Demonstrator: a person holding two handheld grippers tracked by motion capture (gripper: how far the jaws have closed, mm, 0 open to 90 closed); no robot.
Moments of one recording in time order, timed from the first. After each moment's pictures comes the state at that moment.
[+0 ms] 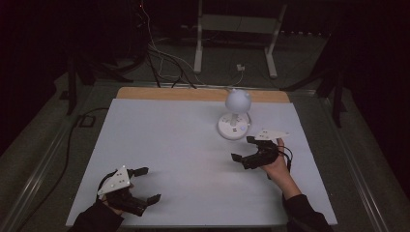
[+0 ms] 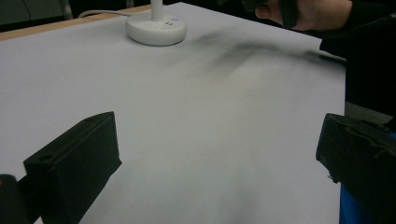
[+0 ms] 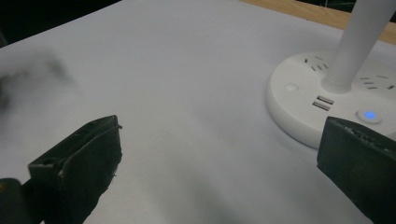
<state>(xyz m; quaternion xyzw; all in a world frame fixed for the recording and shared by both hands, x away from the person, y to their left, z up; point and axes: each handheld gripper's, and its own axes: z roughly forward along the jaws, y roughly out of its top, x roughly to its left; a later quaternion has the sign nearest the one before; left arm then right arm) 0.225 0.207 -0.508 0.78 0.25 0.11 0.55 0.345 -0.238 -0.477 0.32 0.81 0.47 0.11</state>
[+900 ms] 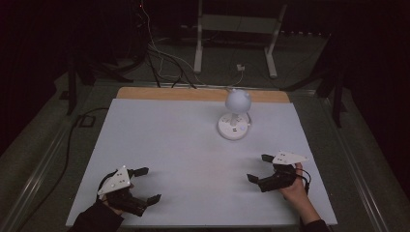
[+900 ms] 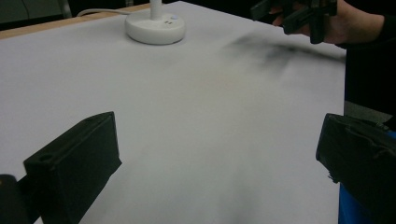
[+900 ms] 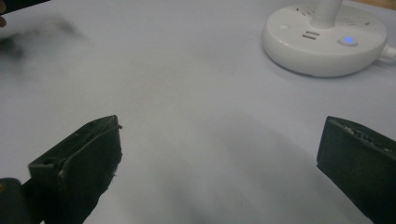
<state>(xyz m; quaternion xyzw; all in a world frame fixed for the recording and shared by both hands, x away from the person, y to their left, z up) 0.225 0.207 -0.508 0.79 0.25 0.11 0.55 0.288 -0.287 -0.503 0.32 0.81 0.47 0.13</state>
